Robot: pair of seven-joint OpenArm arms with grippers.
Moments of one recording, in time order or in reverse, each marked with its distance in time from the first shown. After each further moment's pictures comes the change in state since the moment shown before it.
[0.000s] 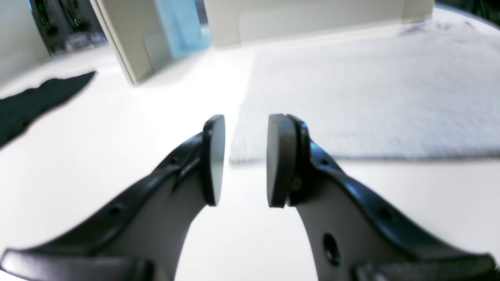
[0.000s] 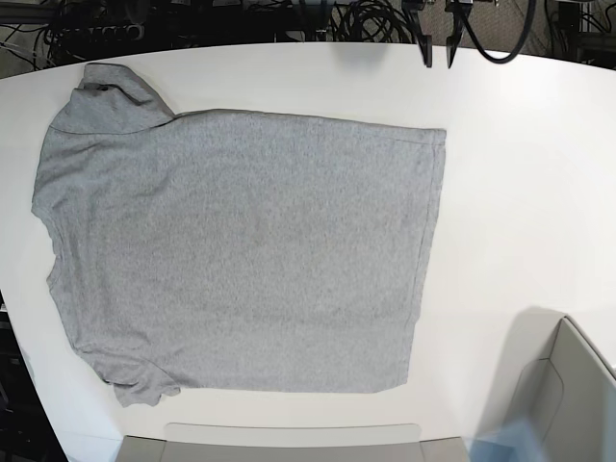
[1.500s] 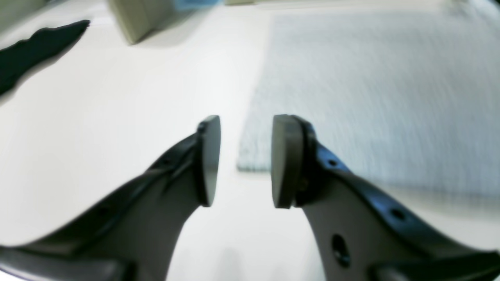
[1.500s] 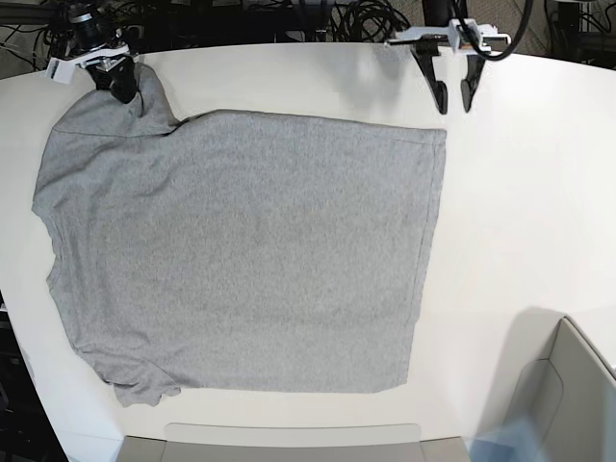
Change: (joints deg) left arm -2.5 -0.2 0.2 20.1 -13.6 0.1 35.4; right arm 27.8 -6.4 18.9 -9.3 3.1 13.1 -47.1
